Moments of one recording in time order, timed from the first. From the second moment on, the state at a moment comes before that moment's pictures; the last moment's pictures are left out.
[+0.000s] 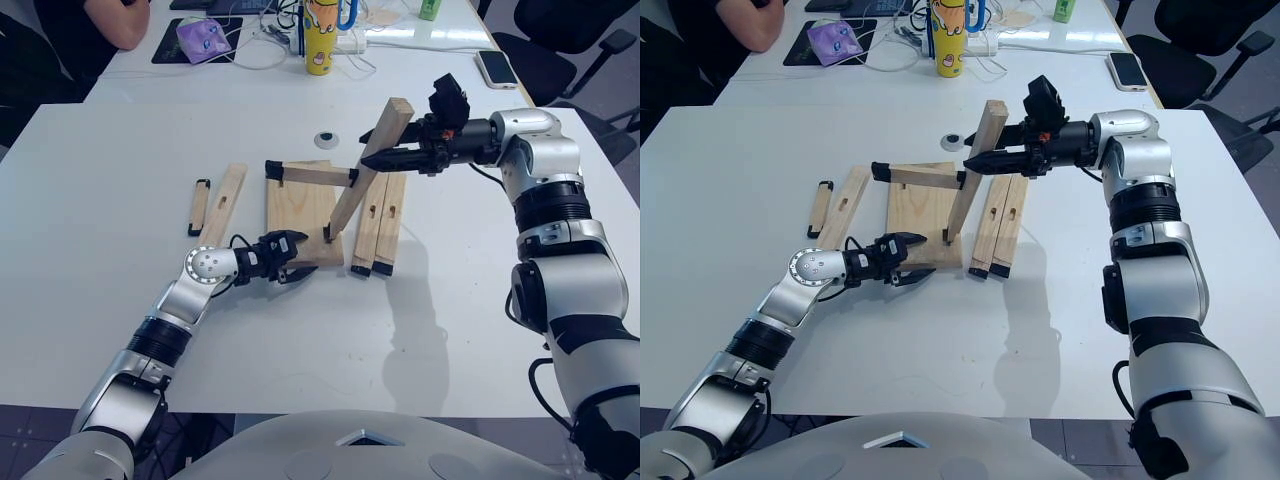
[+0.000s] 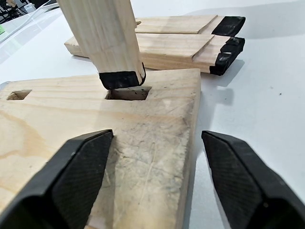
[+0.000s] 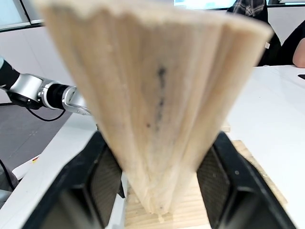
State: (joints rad) left arm -0.28 0.46 -0.38 0.25 0.00 -0.05 -0.86; right arm -0.98 -0.48 0.08 0.82 0.36 0.24 1.61
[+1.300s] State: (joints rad) left arm -0.25 0.45 -0.38 0.23 0.00 -0.04 -0.83; right arm -0.77 -0.48 0.16 0.53 0.39 0.10 1.52
